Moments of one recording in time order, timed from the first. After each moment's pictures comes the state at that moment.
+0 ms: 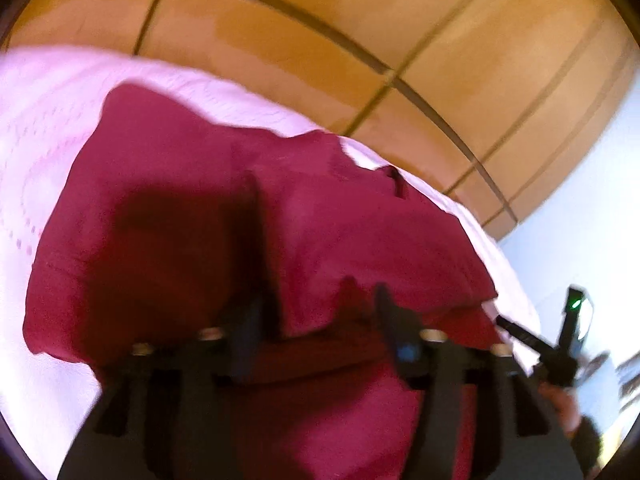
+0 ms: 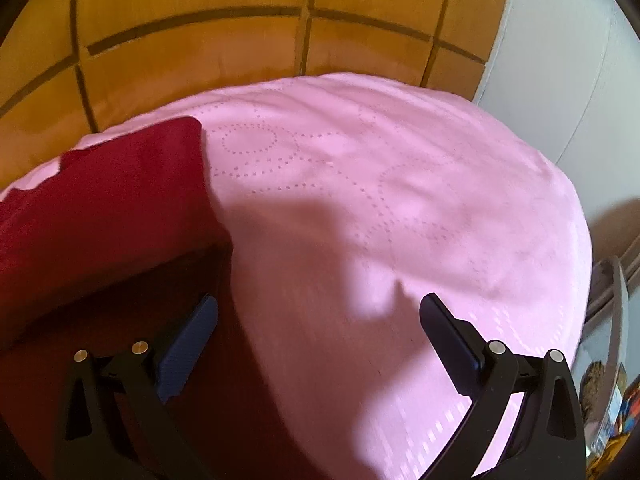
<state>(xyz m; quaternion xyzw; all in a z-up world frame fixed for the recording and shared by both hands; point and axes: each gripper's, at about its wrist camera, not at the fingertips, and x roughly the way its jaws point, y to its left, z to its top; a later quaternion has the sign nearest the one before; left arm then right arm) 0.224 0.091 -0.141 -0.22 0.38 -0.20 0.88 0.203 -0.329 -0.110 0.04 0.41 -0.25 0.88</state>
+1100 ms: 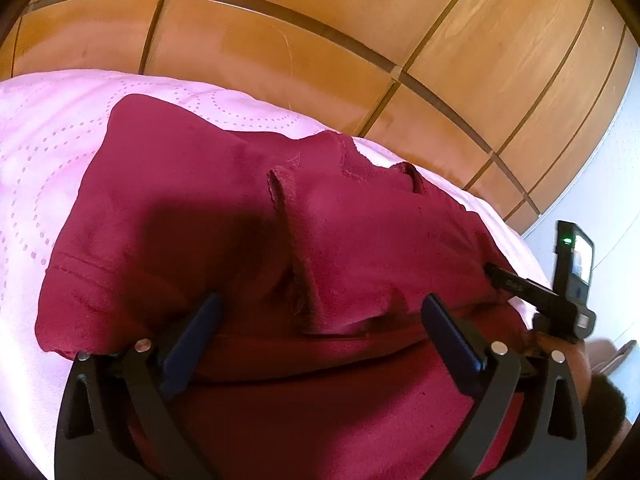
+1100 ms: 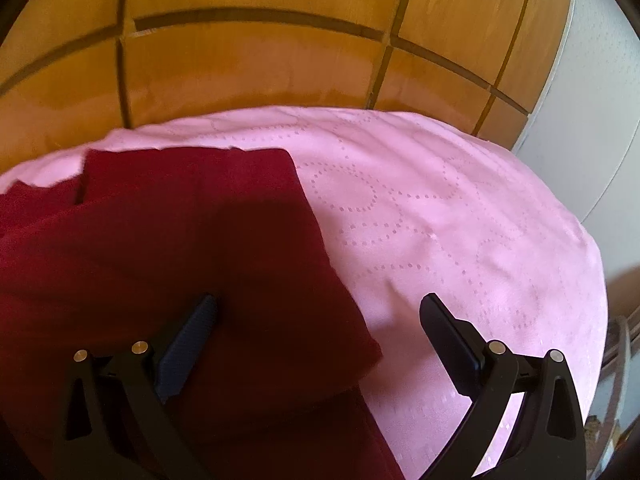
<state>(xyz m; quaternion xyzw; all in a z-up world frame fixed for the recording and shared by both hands) 0.228 0.092 -0.147 -0.19 0.38 -0.16 0.89 0.278 -0.288 -0.116 -0.02 0.40 -0.21 0.89</state>
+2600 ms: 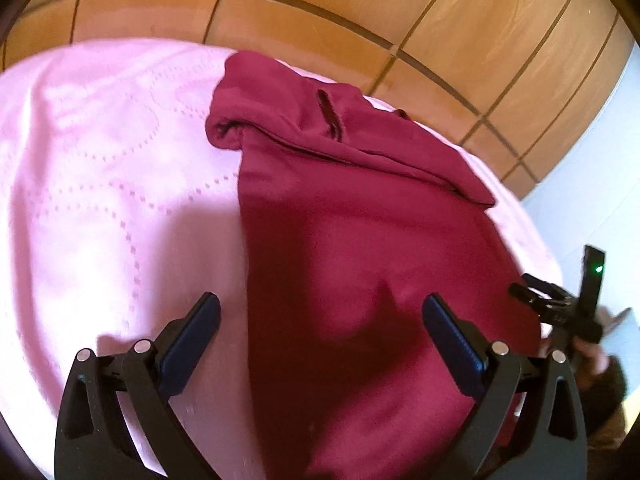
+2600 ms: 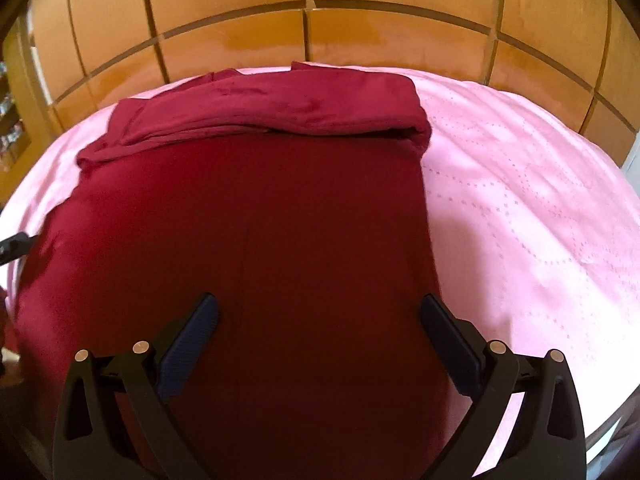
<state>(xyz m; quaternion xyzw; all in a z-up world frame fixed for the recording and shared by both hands) 0.061 0.139 -0.137 -0.18 0.42 -0.16 0.87 0.082 -0.286 -0.115 -0.02 0.43 0.09 0.90</state>
